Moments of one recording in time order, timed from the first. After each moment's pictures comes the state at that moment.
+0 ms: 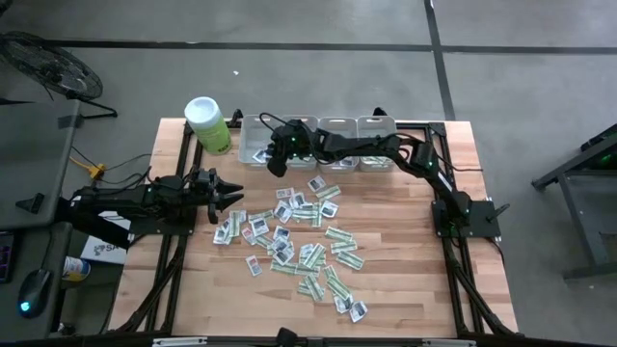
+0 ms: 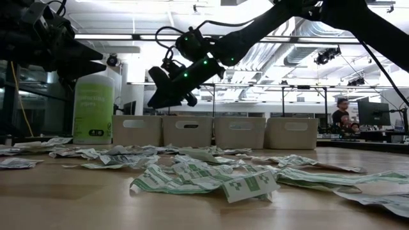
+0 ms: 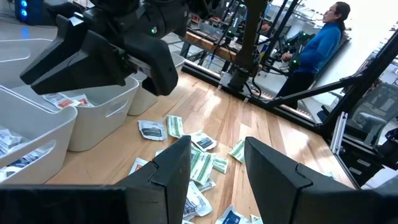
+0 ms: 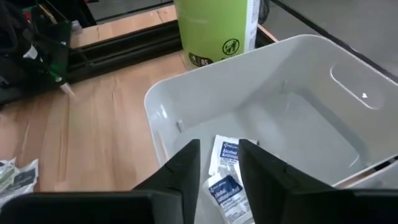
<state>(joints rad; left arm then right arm) -0.03 0.01 0.08 -0.13 -0.22 -0.40 -0.34 2.29 1.76 0.05 -0.04 0.12</state>
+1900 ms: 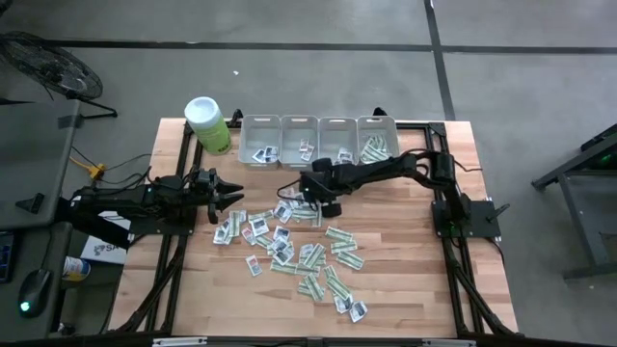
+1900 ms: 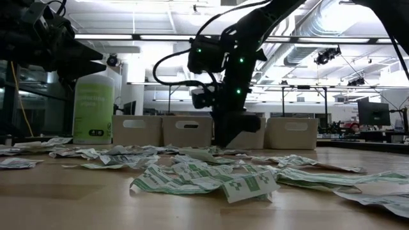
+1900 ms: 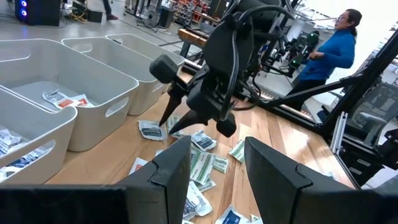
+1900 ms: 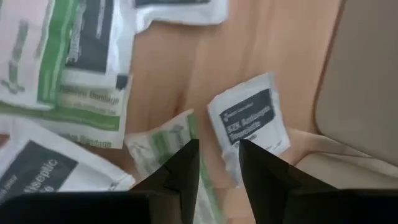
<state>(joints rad) -0.03 0.01 0.08 -0.13 -0.22 -0.40 -0.12 2.09 1.42 -0.57 0.30 -0.41</state>
